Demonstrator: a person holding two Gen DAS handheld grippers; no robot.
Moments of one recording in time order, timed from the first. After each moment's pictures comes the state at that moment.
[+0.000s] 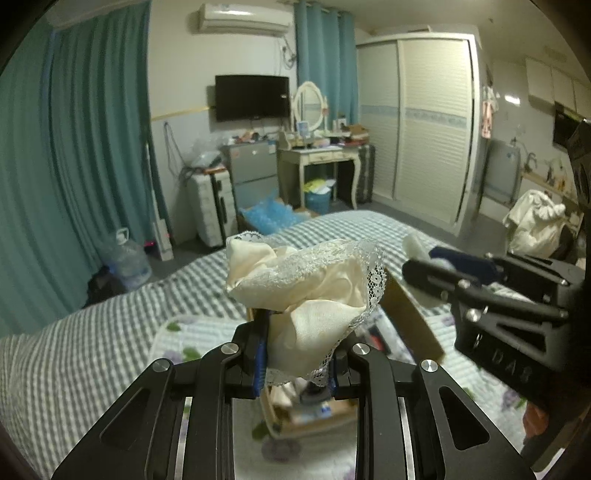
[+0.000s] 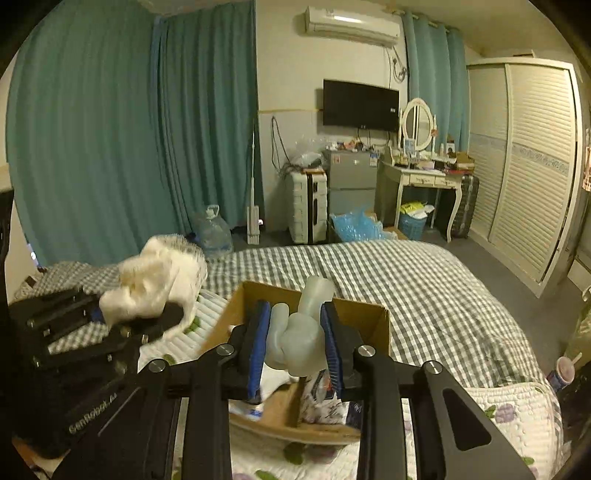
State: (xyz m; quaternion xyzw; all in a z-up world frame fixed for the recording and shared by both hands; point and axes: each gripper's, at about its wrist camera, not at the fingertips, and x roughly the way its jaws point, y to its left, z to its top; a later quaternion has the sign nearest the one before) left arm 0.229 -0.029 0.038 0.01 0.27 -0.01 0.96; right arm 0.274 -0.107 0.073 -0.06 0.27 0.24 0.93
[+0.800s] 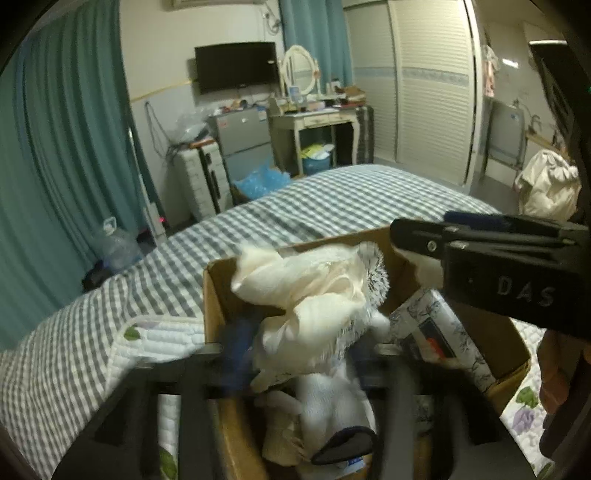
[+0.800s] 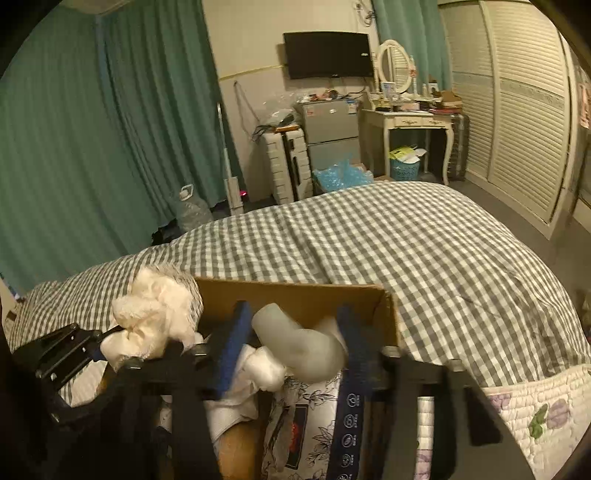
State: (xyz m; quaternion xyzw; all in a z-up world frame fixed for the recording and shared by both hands) left arm 0.309 -0.045 -0.029 0.04 0.33 0.01 0.94; right arm 0.400 -0.122 -0.011 0.00 0.35 0.20 0.91
